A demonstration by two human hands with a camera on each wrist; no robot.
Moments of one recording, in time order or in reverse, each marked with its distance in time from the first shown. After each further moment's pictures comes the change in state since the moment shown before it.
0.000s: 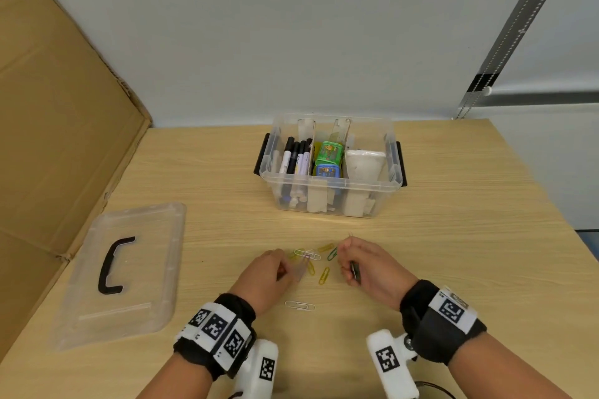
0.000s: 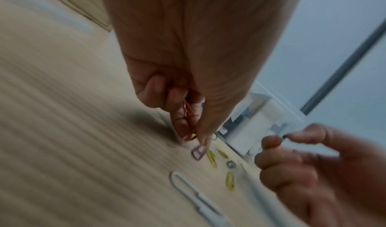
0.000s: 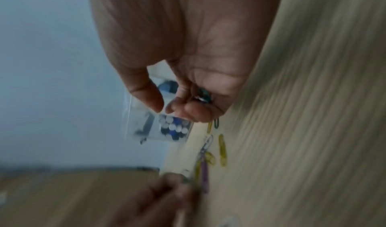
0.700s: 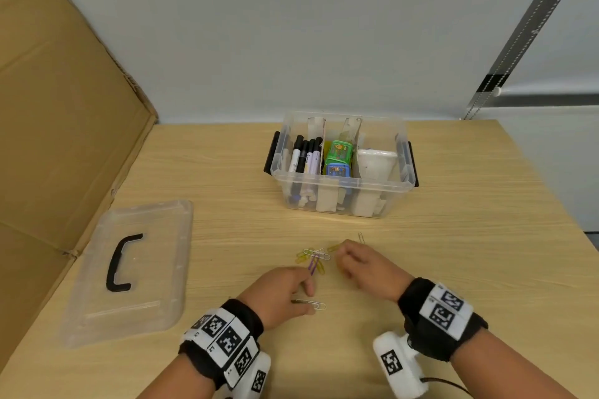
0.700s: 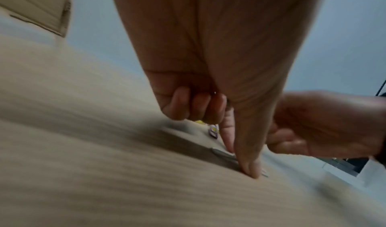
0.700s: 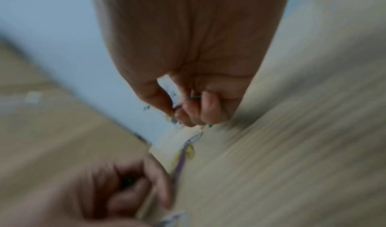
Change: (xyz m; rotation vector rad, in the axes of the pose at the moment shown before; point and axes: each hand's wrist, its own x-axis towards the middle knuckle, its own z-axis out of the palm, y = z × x) left_hand -0.011 -0.004 0.003 0.117 -0.213 0.171; right_hand 0.012 0.002 0.013 -0.672 -0.050 -0.066
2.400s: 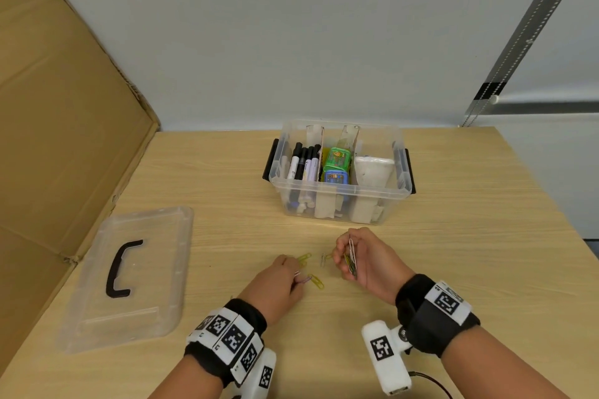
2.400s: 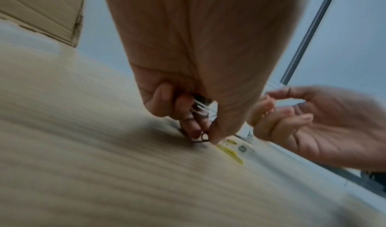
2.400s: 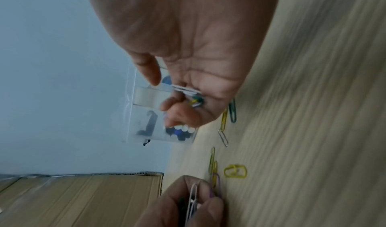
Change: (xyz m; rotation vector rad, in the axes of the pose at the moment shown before) left_hand 0.010 0.005 -0.005 0.082 0.132 -0.097; right_hand 0.005 -0.013 -0.011 0.898 -0.027 0.105
